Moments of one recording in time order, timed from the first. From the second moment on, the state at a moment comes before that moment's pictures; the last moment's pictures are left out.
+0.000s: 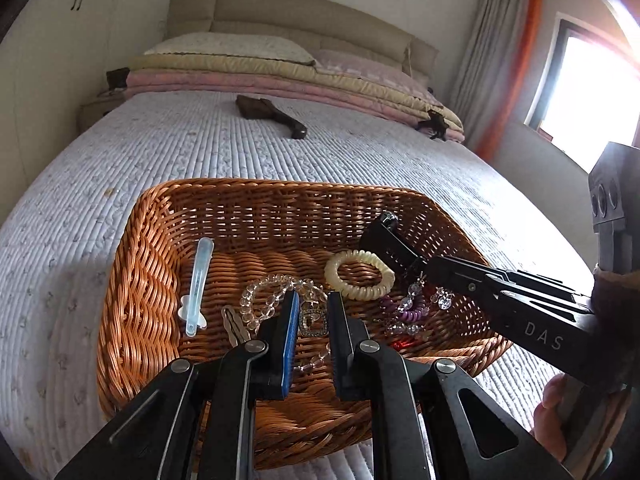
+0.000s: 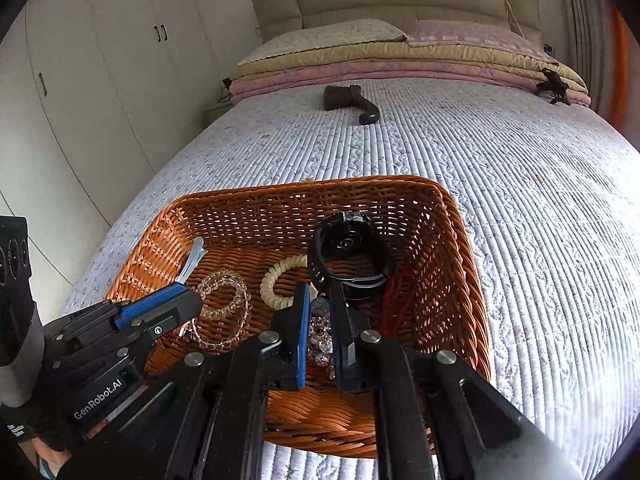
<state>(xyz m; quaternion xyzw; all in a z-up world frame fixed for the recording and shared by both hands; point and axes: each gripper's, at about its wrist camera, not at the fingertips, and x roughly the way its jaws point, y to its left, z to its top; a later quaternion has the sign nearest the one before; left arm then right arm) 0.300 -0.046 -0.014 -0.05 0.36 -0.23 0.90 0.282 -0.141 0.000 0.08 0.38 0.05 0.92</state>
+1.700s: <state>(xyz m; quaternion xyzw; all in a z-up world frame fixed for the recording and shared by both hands) 0.065 0.034 0.066 -0.11 0.23 -0.22 0.94 0.075 -0.105 0.013 0.08 0.33 0.01 0.94</state>
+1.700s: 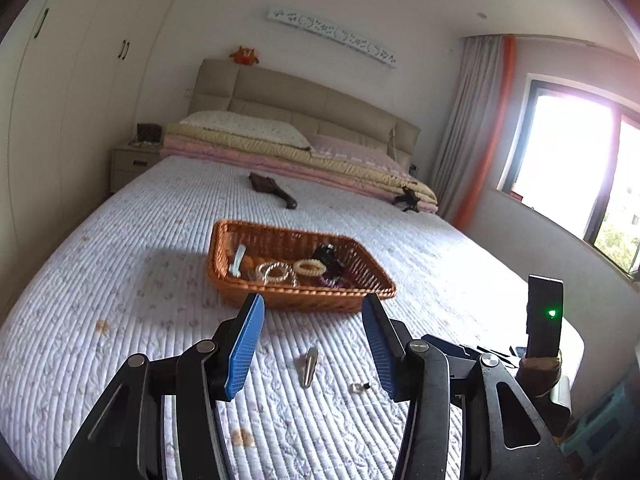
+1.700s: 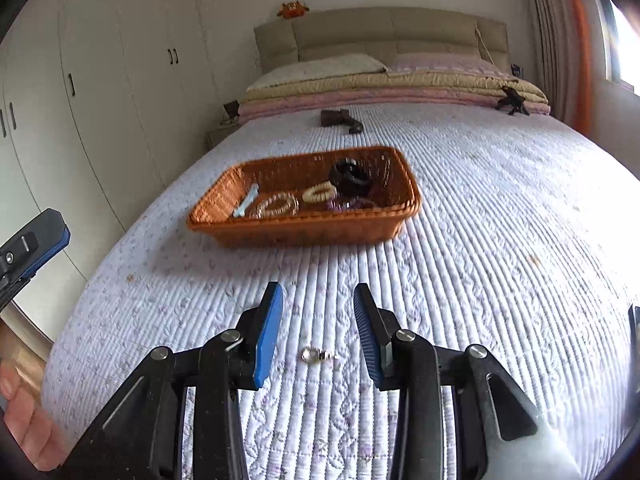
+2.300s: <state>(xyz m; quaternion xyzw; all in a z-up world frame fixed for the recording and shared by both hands) 0.130 0.004 -0.022 -0.10 0.38 -0.23 0.89 0.099 -0.089 -0.059 0.06 0.41 0.01 0.91</state>
